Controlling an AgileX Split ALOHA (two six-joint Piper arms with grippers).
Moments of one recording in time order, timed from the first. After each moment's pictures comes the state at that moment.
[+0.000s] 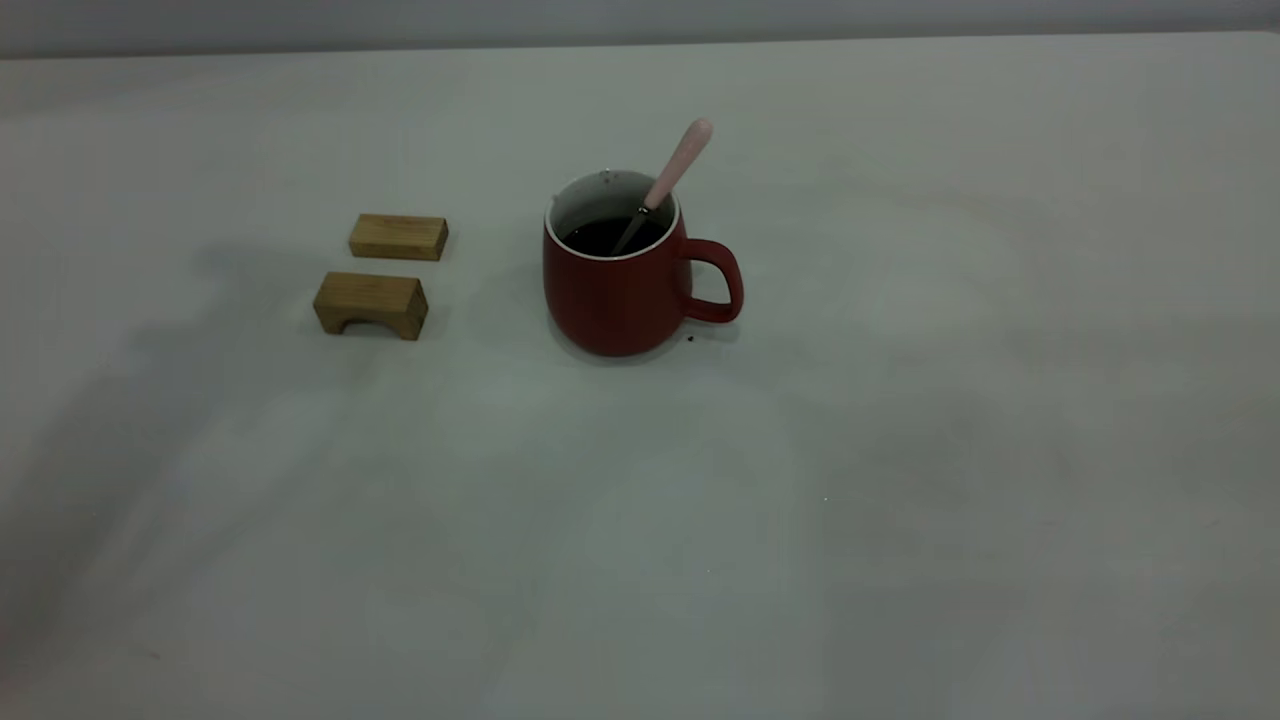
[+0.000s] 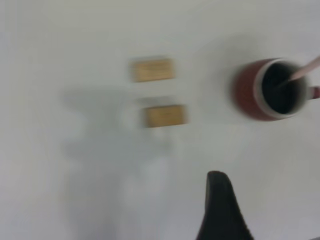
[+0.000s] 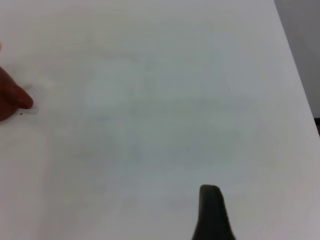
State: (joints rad) left arm -0.20 1.53 -1.47 -0.08 1.00 0.01; right arm 0.05 0.02 -0.47 -0.06 1.13 0.09
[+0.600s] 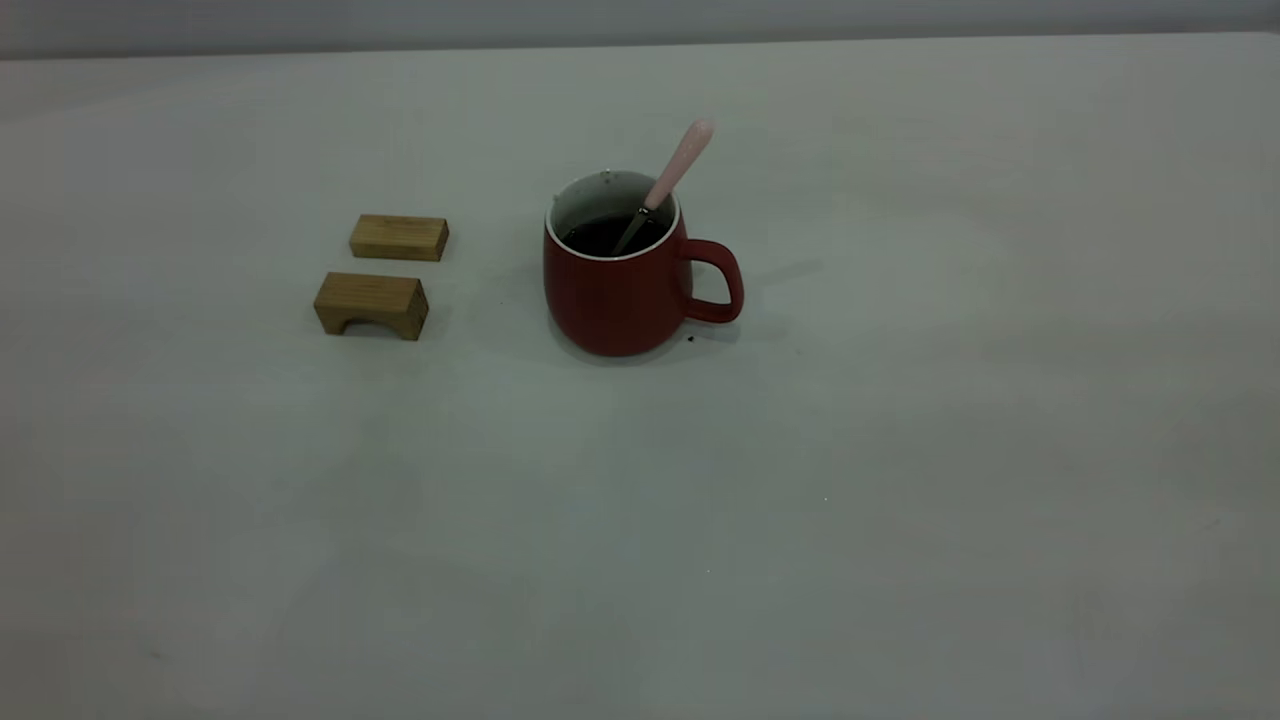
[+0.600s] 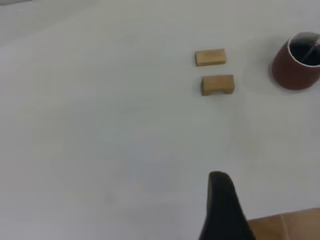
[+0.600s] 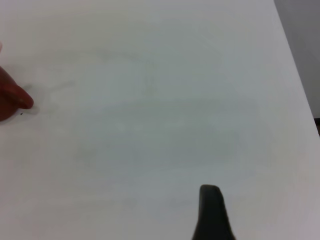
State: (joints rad) left arm -0.19 0.38 -0.81 0.06 1.11 -0.01; right arm 0.05 0.02 -0.47 -0.06 1.13 0.09
